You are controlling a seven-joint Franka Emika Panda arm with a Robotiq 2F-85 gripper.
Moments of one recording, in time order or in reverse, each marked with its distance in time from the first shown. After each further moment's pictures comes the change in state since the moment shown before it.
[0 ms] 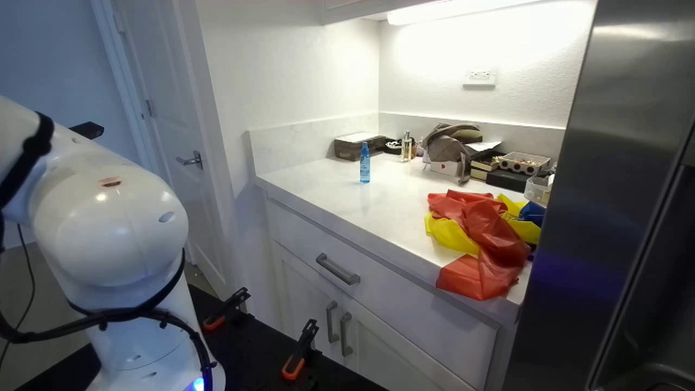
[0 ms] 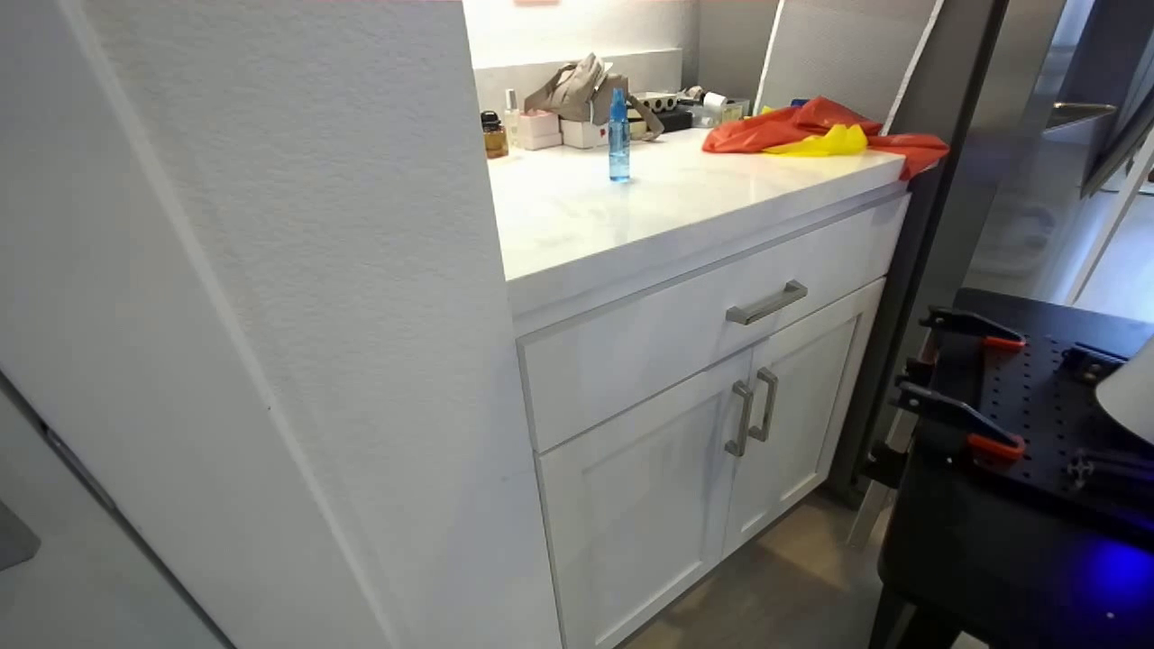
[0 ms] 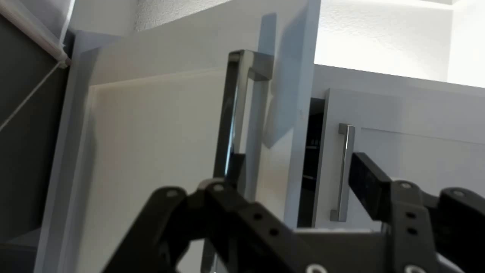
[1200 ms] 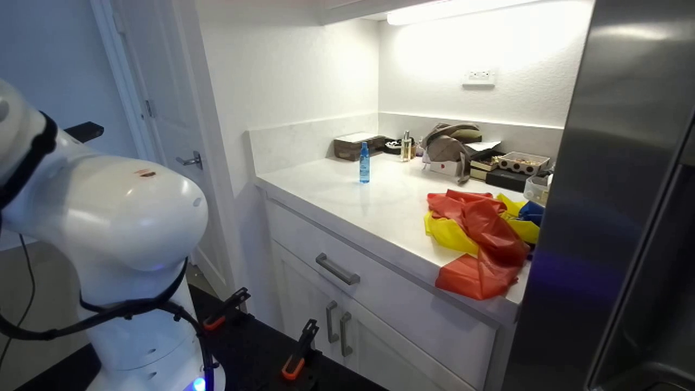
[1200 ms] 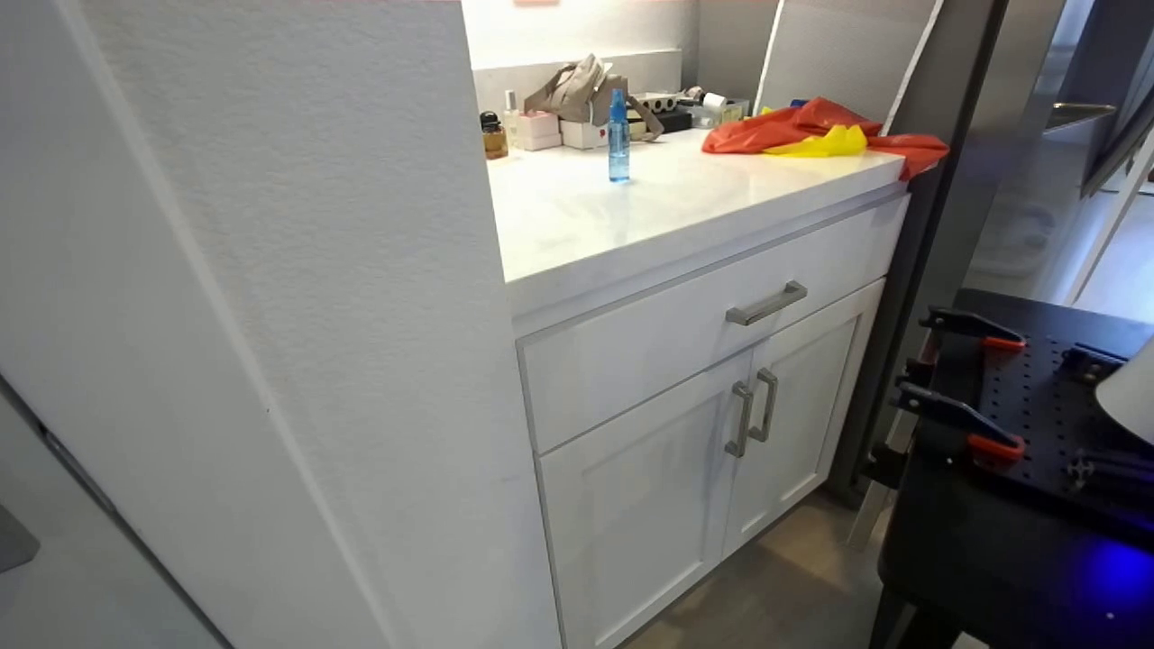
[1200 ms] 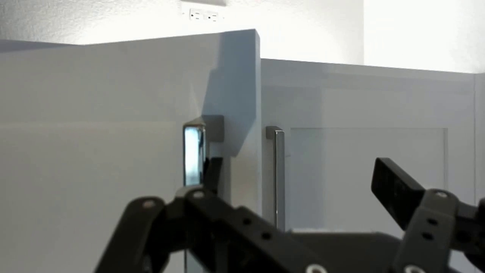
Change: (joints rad) arm 0.272 0.083 -0.150 -0.107 0.138 0.268 -0.088
